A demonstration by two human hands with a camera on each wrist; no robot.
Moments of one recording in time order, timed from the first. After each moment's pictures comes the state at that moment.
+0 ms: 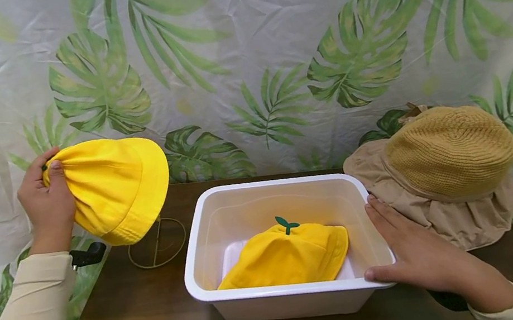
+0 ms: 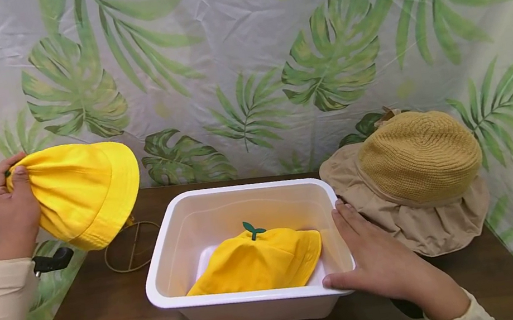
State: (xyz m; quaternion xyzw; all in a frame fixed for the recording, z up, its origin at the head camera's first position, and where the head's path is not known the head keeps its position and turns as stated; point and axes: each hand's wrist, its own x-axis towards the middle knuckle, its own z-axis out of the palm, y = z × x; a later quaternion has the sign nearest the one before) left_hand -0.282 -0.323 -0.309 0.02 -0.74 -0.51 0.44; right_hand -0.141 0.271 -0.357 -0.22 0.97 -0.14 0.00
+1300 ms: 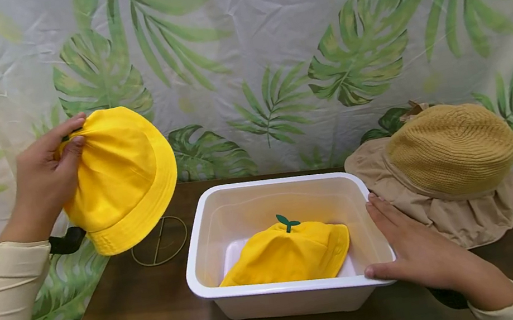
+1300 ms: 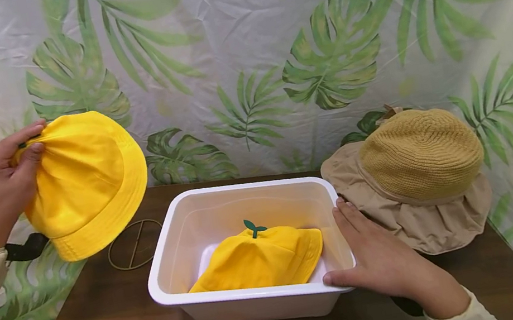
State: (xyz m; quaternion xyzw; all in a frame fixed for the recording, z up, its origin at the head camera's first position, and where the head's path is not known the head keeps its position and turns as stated) left_hand -0.254 -0.288 -0.233 -0.23 -0.81 -0.35 0.42; right_hand -0.142 0.270 -0.358 -0.22 0.96 -0.14 -0.01
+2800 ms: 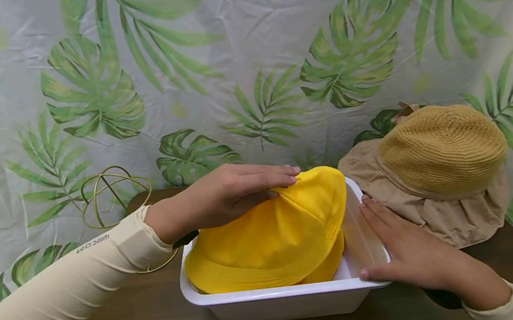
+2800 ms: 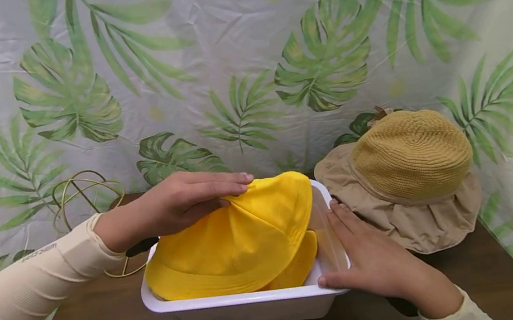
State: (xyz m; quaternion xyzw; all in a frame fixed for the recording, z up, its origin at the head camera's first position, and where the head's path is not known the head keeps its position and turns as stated) left_hand -0.237 -0.073 -0.241 -0.72 -0.62 -0.28 0.14; right_hand -0.141 0.271 -0.358 -0.22 0.97 -0.13 -0.01
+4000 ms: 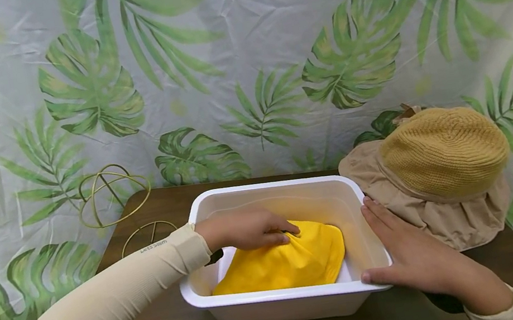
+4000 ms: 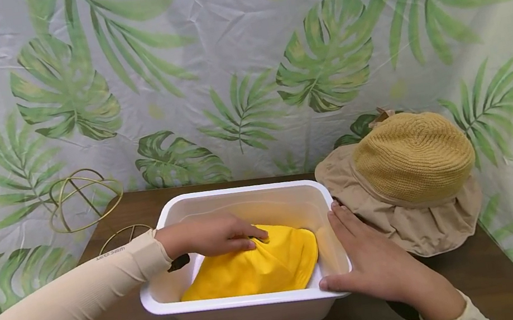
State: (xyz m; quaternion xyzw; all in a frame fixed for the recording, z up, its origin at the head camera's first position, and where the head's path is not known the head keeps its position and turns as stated) left_hand -0.265 -0.047 -0.337 -0.54 -0.80 -0.15 -0.20; right_hand -0.139 0.271 -0.359 -0.23 0.96 -0.14 -0.02
